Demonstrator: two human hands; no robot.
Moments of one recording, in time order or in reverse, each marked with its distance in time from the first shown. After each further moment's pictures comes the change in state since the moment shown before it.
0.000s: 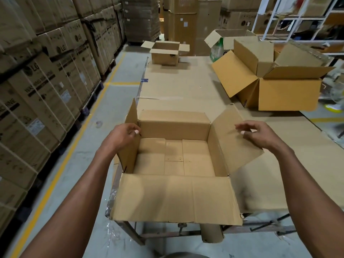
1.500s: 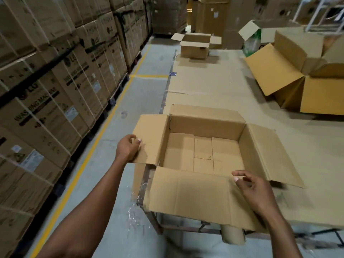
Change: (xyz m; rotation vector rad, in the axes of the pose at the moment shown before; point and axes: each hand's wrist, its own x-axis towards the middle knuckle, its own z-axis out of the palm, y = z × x) left_hand -0.029 -0.134 0.016 -0.269 0.248 -0.455; right_hand -0.138 -0.047 0.172 0.105 0.032 0.089
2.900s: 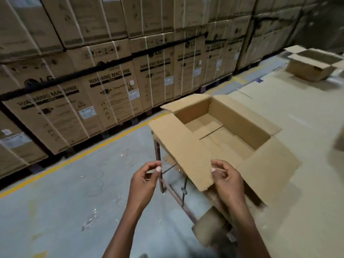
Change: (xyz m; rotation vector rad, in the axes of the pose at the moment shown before) left_hand -0.503 0.143 0.216 -0.547 0.660 -0.225; right_hand 0.011 0.099 -0.137 0.241 -0.665 -0.355
